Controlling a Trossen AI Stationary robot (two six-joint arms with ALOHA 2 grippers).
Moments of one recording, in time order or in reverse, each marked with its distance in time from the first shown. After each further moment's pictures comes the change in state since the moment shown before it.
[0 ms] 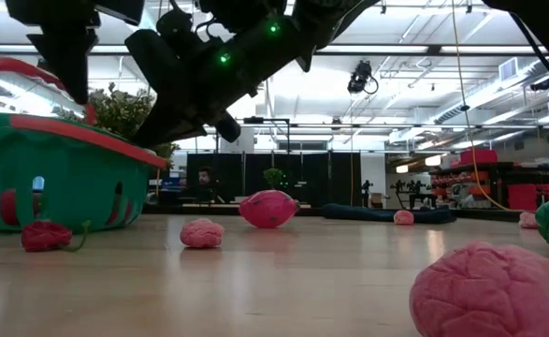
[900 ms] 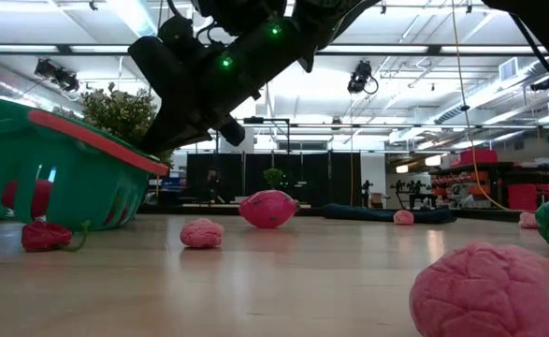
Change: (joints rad) left arm -0.430 -0.005 0.106 -0.152 0.050 -0.564; right arm 0.003 -0.001 0.000 -0.029 0.000 0.023
